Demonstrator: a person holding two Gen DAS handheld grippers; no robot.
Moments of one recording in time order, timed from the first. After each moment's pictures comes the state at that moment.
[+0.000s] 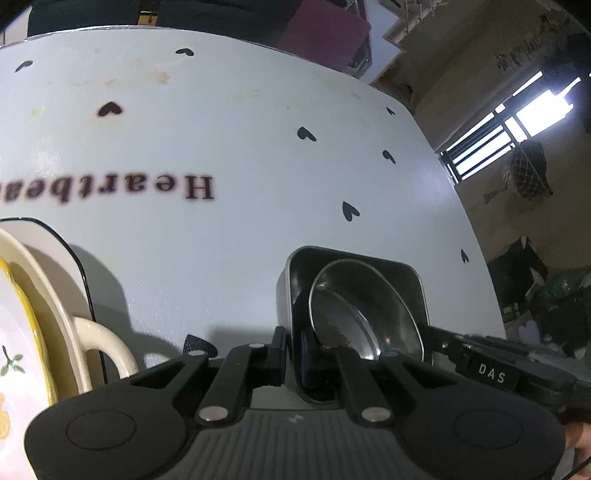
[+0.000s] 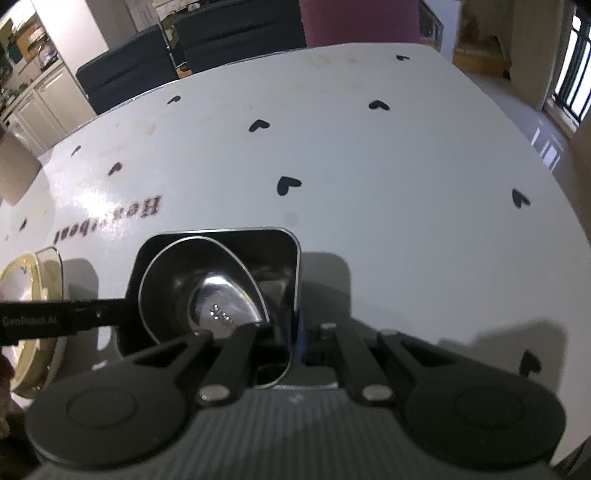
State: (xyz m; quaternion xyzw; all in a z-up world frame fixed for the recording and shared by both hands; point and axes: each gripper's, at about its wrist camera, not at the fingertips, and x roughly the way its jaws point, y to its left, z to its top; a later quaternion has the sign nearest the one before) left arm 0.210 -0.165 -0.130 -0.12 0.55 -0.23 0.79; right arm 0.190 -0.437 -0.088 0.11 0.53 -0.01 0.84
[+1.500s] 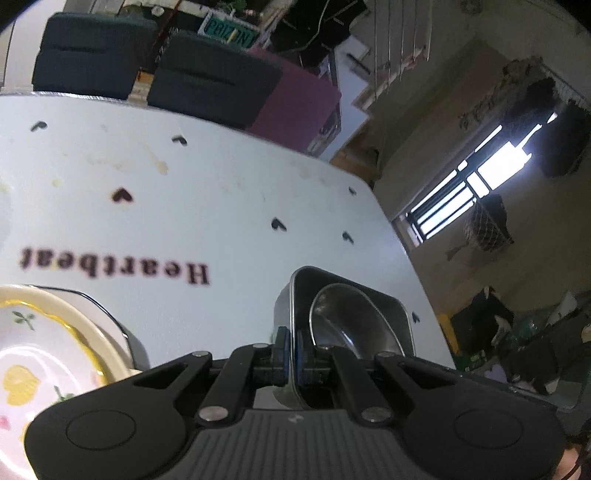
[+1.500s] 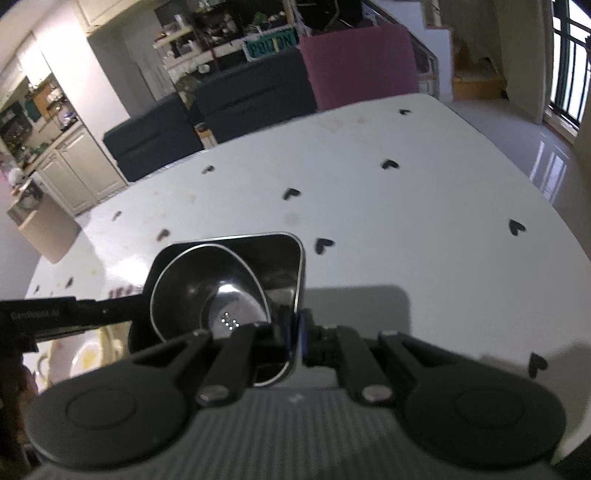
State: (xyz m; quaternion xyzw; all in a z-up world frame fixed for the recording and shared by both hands) left arm 0.196 -0.116 -0.060 -0.17 0.45 -0.26 0.84; right arm 0.157 -0.417 -0.030 0.16 0.44 0.00 0.88
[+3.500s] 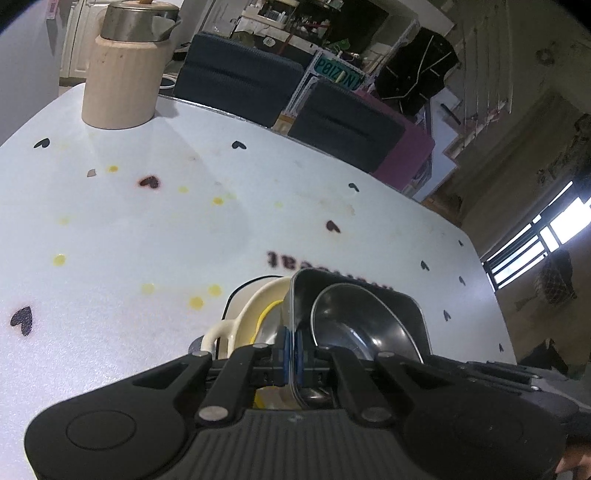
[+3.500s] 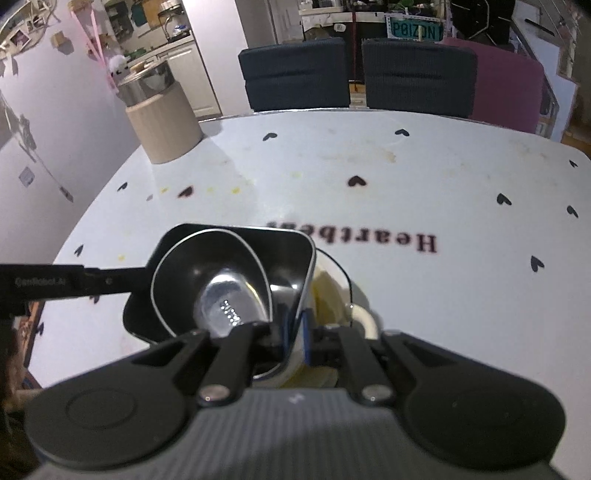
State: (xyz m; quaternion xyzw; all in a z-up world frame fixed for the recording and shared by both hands) left arm 0.140 0.091 -0.048 -0.19 0.44 -0.12 0.87; right arm 0.205 -0.210 -0.025 0.03 0.47 0.15 0.87
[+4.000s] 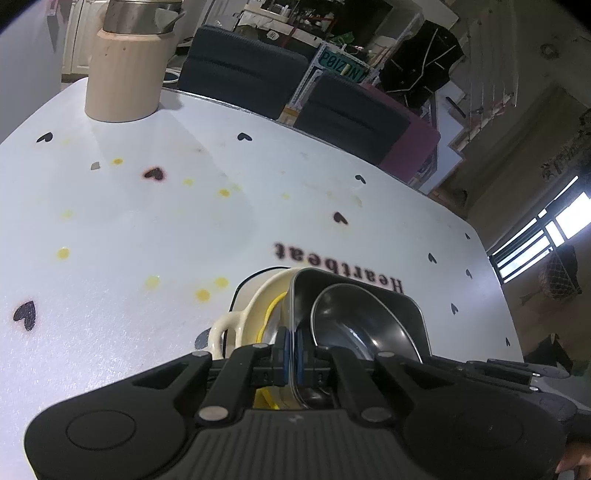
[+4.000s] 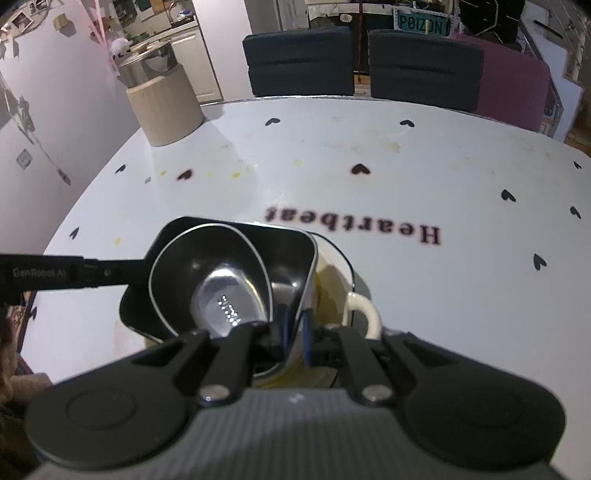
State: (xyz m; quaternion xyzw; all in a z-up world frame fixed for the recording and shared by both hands) left arm 0.140 0.091 -0.054 -0.18 0.45 -0.11 0.87; right arm 0.208 -0.203 -0.032 0.01 0.49 0.15 0.86
